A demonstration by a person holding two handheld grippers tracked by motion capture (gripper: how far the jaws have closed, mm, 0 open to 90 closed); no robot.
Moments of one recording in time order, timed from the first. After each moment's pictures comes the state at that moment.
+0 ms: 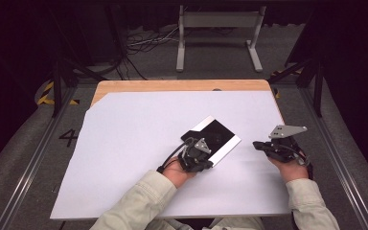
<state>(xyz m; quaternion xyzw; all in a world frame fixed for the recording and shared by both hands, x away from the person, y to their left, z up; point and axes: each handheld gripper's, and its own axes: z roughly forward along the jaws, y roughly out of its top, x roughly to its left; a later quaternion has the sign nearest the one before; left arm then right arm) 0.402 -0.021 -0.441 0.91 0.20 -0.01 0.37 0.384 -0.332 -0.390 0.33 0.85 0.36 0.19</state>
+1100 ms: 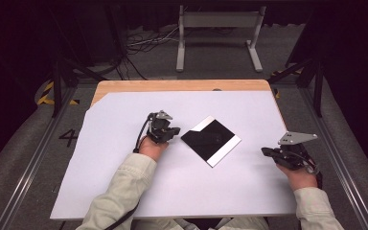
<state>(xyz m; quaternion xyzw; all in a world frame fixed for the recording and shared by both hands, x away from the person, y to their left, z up) 0.485 0.063 -0.442 0.84 0.35 0.08 0.40 0.361 -0.355 -0.396 0.36 0.84 0.35 0.20</state>
